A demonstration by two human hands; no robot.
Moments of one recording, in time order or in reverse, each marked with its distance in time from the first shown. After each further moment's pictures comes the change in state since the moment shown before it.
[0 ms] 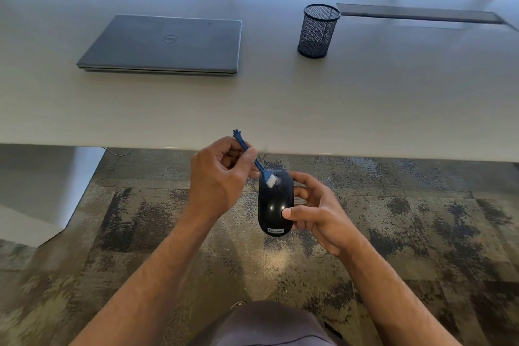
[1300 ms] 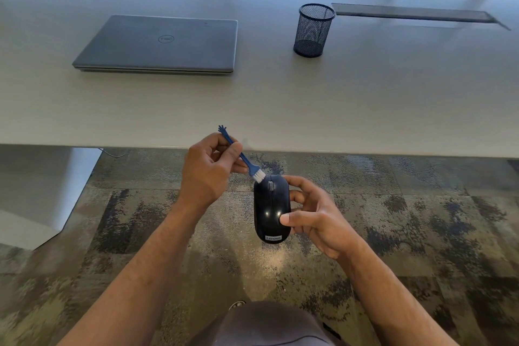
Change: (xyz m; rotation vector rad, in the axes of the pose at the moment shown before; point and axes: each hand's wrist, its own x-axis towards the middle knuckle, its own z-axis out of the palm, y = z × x) left_hand 0.013 -0.020 -0.006 -0.069 -0.029 -0.136; right_hand -0.009 0.005 0.003 0.021 -0.020 0.018
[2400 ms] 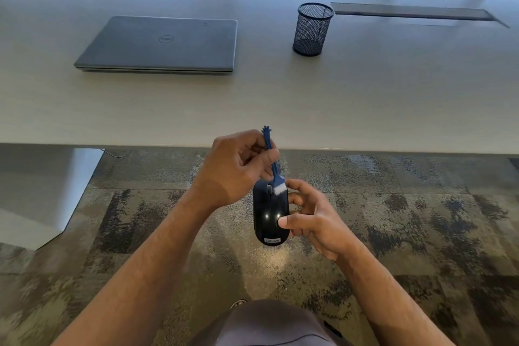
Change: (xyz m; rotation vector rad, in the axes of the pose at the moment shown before) left_hand -0.010 0.037 0.011 0.158 -0.343 0.253; right_hand -0.006 0.006 0.001 -0.038 -0.020 -0.003
